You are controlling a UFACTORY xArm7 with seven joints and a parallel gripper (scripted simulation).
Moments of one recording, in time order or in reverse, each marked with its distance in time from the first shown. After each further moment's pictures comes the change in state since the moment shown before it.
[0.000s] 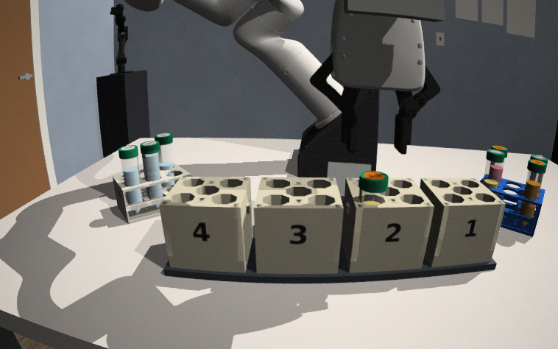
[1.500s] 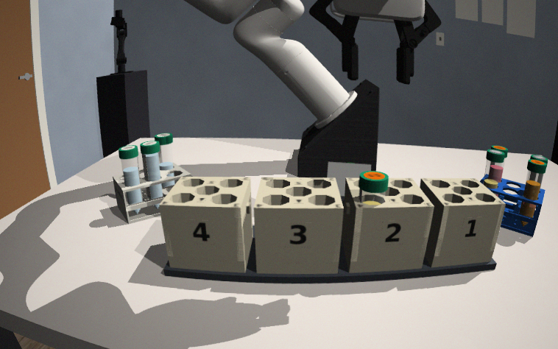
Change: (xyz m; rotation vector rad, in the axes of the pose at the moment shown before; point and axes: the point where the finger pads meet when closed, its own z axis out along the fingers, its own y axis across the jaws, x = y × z) arm 0.000 0.000 -0.077 0.000 0.000 0.000
